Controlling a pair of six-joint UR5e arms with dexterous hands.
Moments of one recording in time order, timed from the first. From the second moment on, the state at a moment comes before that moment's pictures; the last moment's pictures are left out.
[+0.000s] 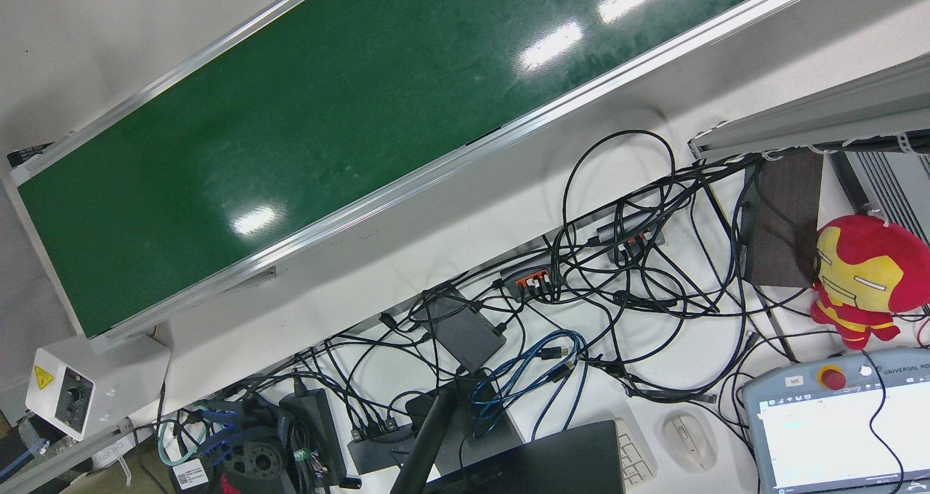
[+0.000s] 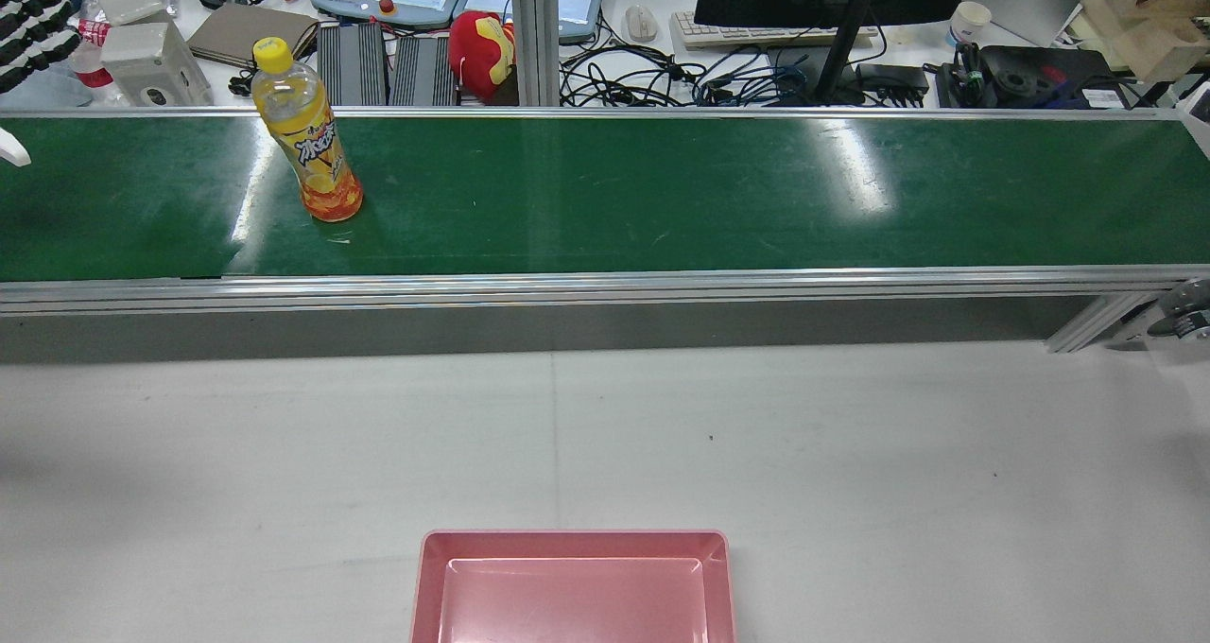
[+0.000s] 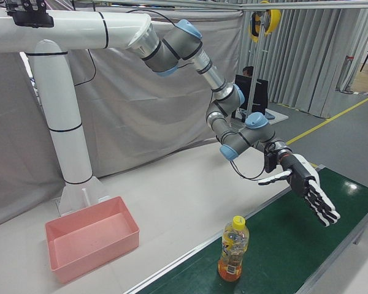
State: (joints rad) left arm -1.25 -1.78 -1.76 0.03 1.64 0.29; right arm 1.55 -1.52 1.59 -3.11 -1.57 -0.11
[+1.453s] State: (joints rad) left arm -0.97 -1.99 -1.67 0.11 1.35 0.35; right arm 1.55 -1.52 1.59 -3.11 -1.57 -0.11
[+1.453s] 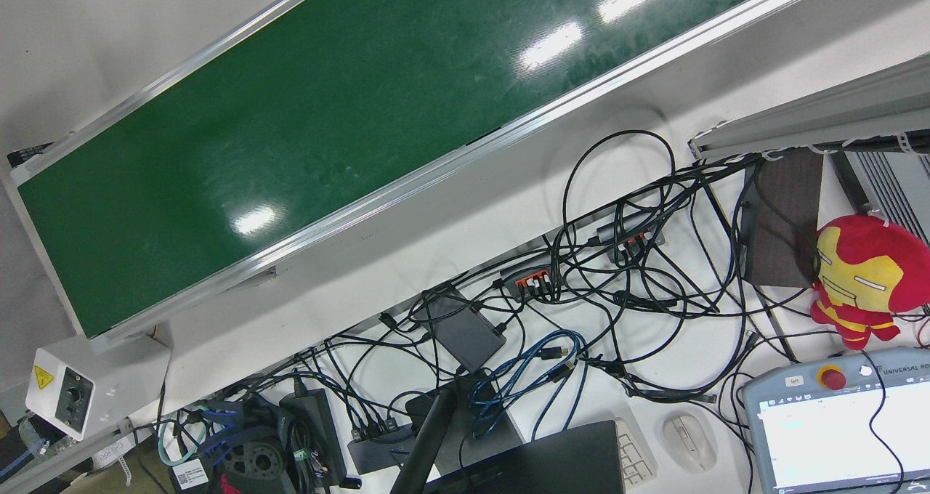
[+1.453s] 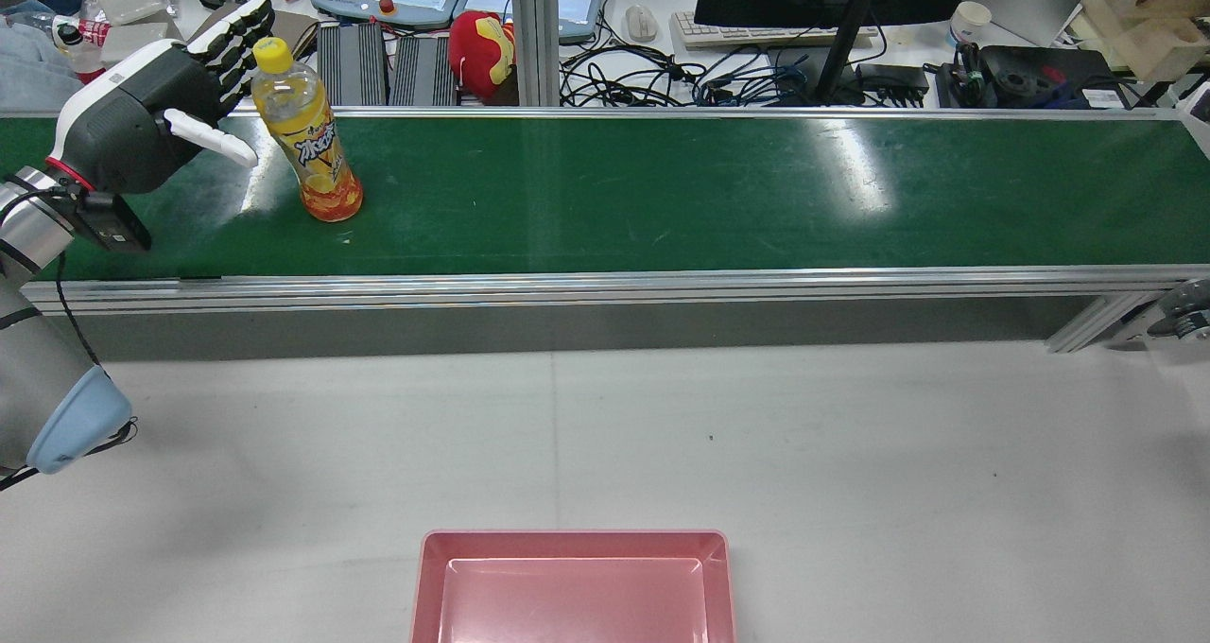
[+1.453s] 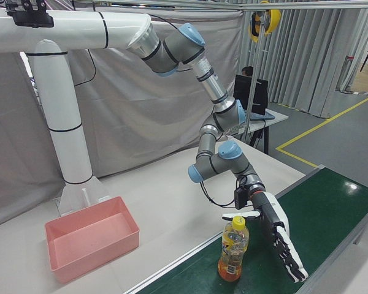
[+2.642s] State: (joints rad) left arm -0.91 -2.03 -1.67 0.11 1.37 0.34; right arm 1.55 -1.52 1.59 -3.11 -1.57 -0.11
